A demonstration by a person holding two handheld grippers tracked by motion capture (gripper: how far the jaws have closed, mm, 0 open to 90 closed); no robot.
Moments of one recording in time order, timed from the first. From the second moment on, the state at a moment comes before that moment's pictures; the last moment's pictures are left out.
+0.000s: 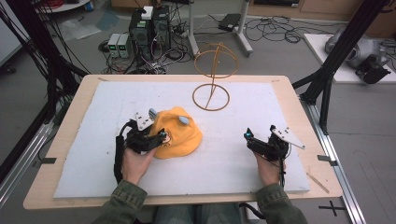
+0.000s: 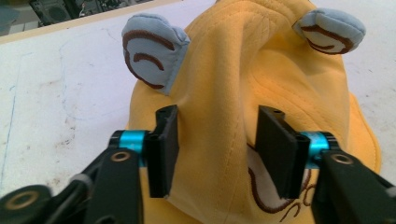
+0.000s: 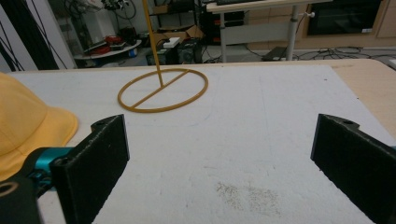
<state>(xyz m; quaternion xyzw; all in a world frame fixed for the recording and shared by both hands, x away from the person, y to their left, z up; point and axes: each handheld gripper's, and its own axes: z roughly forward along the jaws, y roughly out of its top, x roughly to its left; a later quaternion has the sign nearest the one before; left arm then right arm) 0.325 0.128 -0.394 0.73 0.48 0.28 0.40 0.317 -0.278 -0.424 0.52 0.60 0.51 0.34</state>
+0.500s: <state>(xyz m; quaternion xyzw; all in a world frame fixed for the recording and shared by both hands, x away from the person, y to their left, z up) 0.322 0.128 -0.394 0.72 0.48 0.30 0.40 0.317 -0.276 -0.424 0.51 0.60 0.51 0.35</state>
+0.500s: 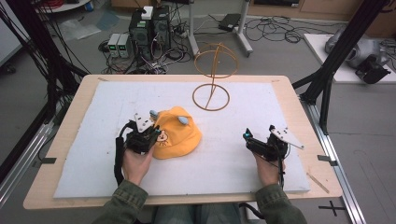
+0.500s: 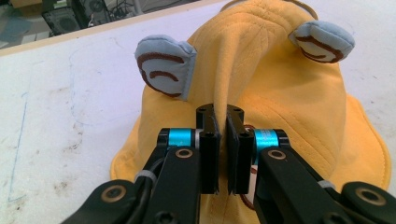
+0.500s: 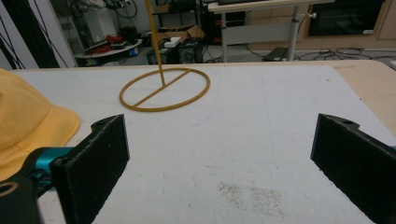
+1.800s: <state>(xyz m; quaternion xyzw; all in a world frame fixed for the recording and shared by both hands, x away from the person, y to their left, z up) 0.307 0.147 -0.334 0.57 0.38 0.43 0.58 0.322 -0.270 -0.425 0.51 0.60 0.52 0.34</state>
